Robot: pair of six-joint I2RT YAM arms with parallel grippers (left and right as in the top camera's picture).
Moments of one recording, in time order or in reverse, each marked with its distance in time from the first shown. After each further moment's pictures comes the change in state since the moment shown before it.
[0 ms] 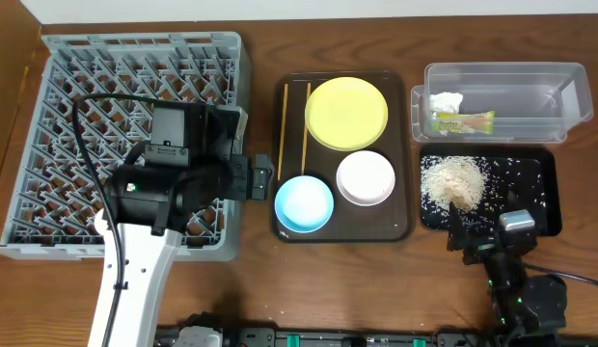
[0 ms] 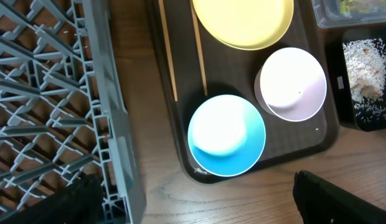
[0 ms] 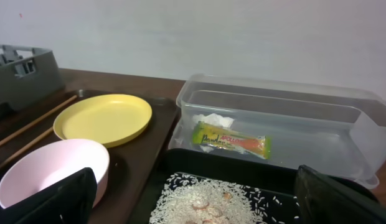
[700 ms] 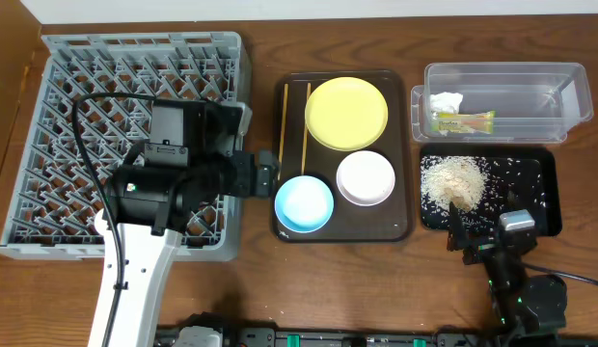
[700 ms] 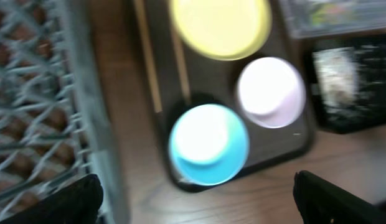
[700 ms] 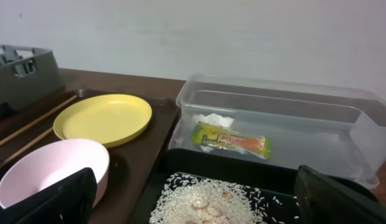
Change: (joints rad) left arm 0.000 0.000 0.000 0.047 0.090 -0.006; right arm 0.000 0.000 0.000 0.000 0.000 0.000
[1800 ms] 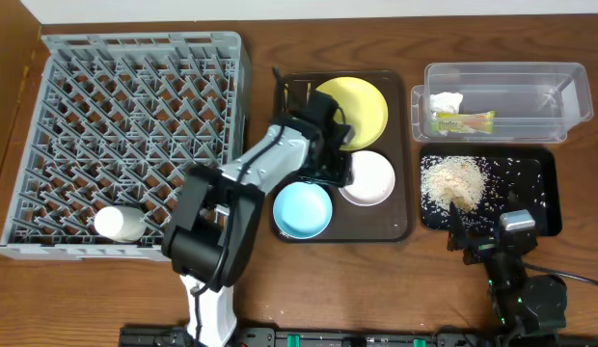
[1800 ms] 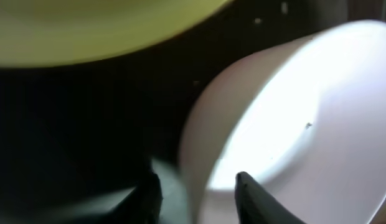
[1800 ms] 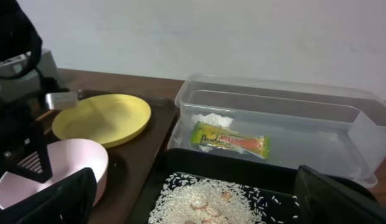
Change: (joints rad) left arm -0.325 0.809 0.002 0.454 0.120 -0.124; right arm 0.000 0.000 0.000 -0.001 0.005 0.000
